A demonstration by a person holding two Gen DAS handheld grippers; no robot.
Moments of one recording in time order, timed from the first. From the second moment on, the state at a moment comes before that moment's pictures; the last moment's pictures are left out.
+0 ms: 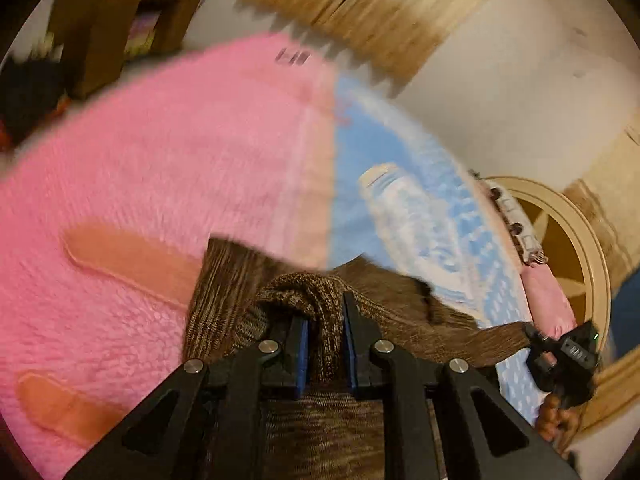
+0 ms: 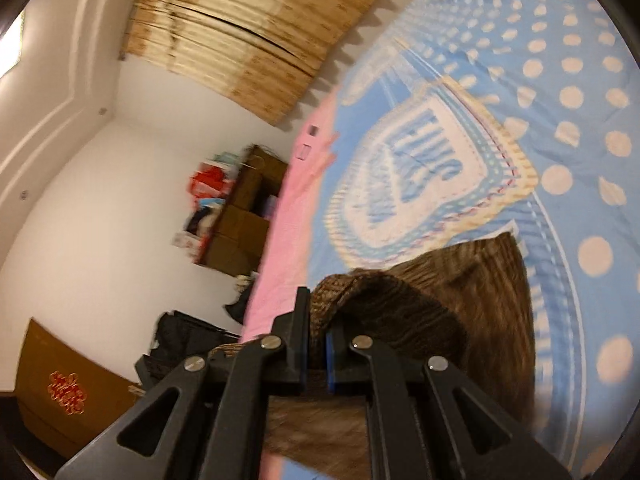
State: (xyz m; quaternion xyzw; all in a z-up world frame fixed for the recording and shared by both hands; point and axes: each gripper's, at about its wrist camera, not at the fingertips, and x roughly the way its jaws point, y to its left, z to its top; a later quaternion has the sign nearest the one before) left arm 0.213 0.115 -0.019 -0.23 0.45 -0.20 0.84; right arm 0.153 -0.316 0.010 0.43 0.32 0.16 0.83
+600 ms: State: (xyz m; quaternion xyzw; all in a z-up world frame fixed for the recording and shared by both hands) left arm 0.221 0.186 0.030 -0.19 0.40 -0.11 0.89; right arm 0.150 -0.282 0.004 0.29 0.35 0.11 0.89
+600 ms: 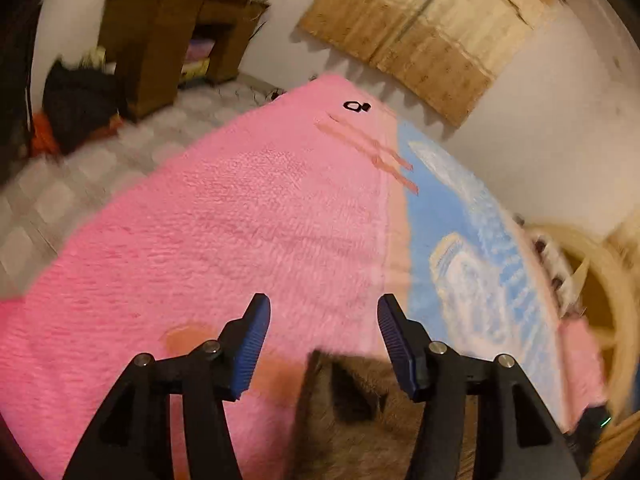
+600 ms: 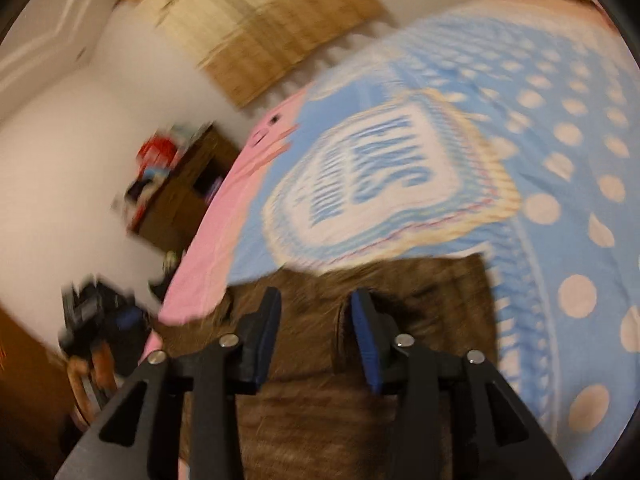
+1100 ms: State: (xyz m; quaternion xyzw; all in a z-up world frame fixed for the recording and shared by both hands) left arm 0.196 0.112 -0.022 -0.01 0.45 -0.13 0.88; right arm 0.168 -0.216 -0.037 0.19 0.46 0.14 0.86
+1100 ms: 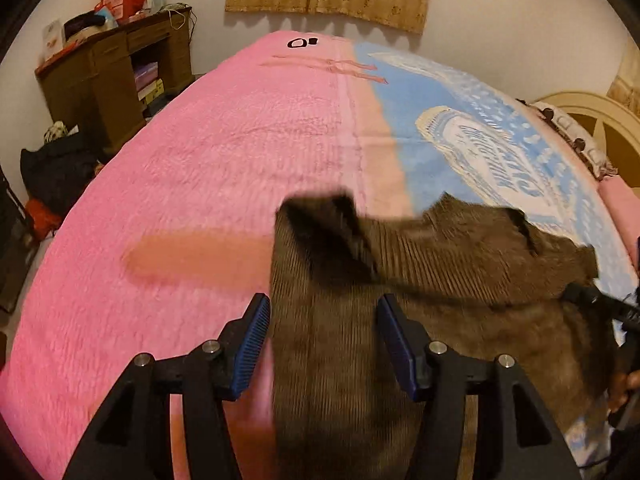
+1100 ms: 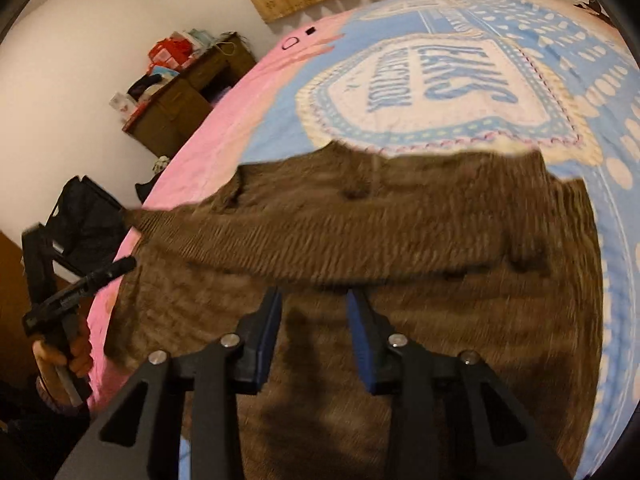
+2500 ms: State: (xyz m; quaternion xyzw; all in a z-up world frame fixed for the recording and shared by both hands) left arm 0.223 0.143 -0.028 -0.15 0.45 -0.11 0.87; right arm 0.186 -0.320 -0.016 0.21 0.39 -0.02 0.90
